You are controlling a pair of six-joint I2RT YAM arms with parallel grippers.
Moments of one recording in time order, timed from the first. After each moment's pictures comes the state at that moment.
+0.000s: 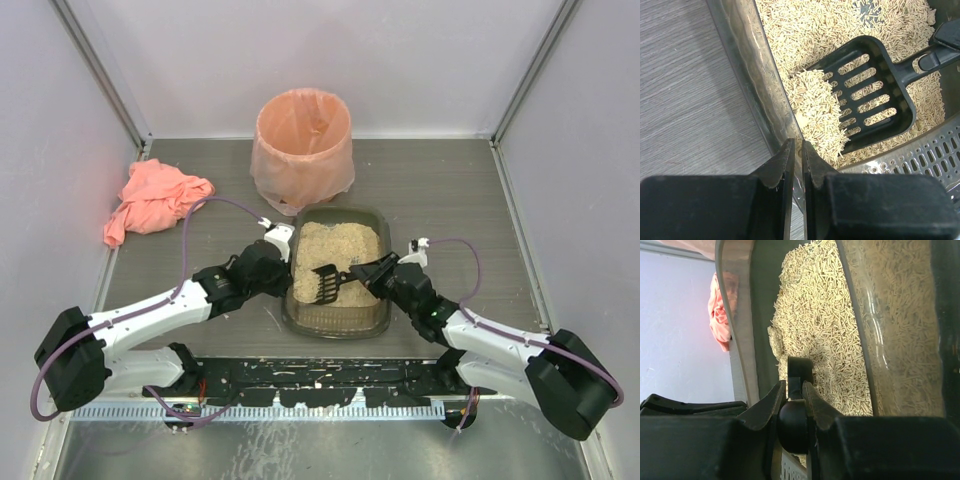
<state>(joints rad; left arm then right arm) -0.88 1.16 0.70 -0.24 -0.17 -0.43 0.70 1.00 0.23 0.39 0.17 1.27</state>
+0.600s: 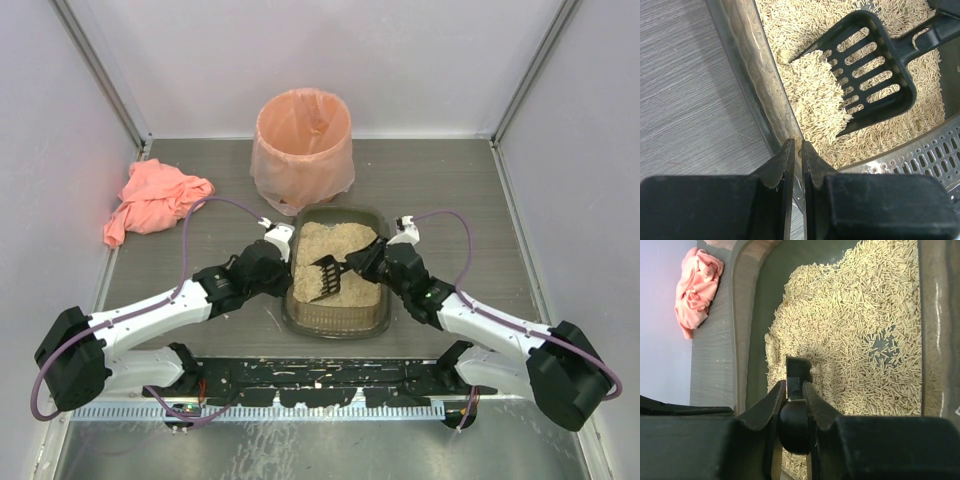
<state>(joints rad) -0.88 1.17 0.70 -0.24 -0.17 -0.43 0.70 1.05 0.44 0.21 0.18 0.97</state>
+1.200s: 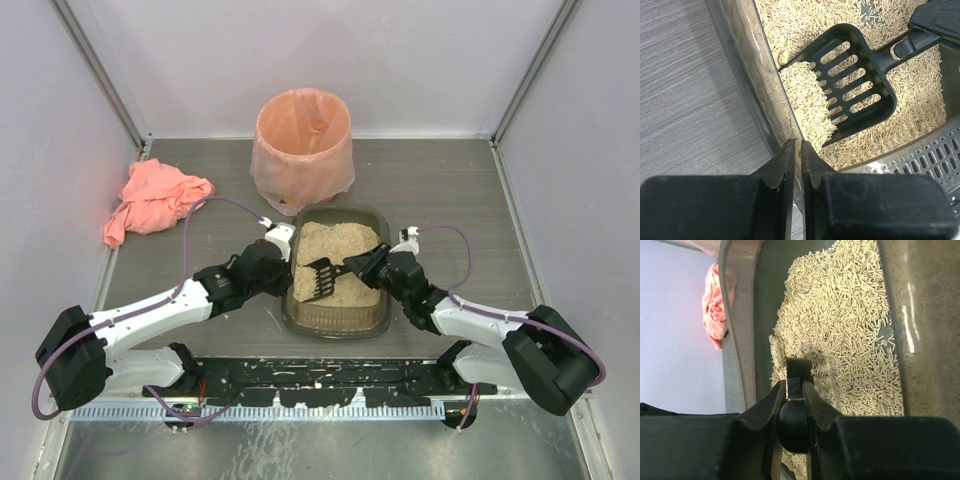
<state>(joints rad) -0.88 1.17 0.70 -0.24 -0.17 -0.43 0.68 1.17 0.31 0.48 0.11 1.17</state>
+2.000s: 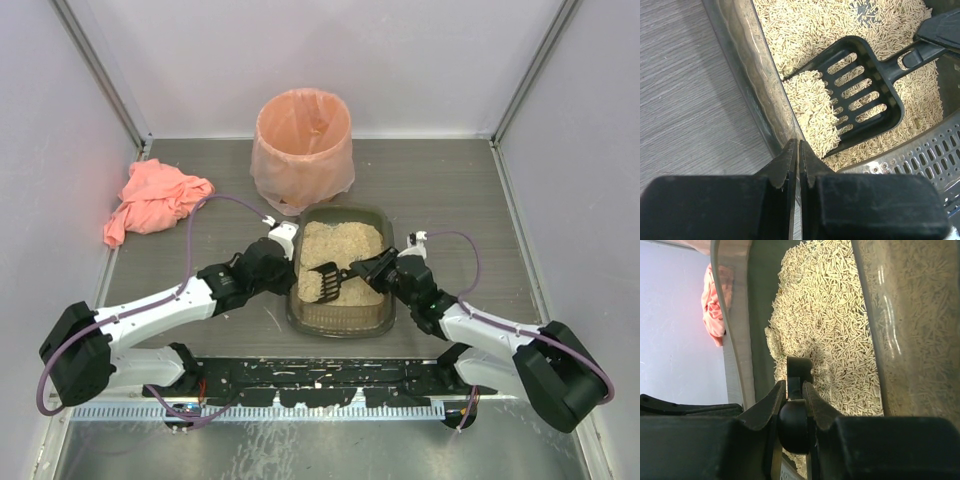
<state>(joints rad) -0.88 1.20 0.72 -0.22 -0.15 -0.43 0.62 1.06 0.25 0.43 0.05 1.19</state>
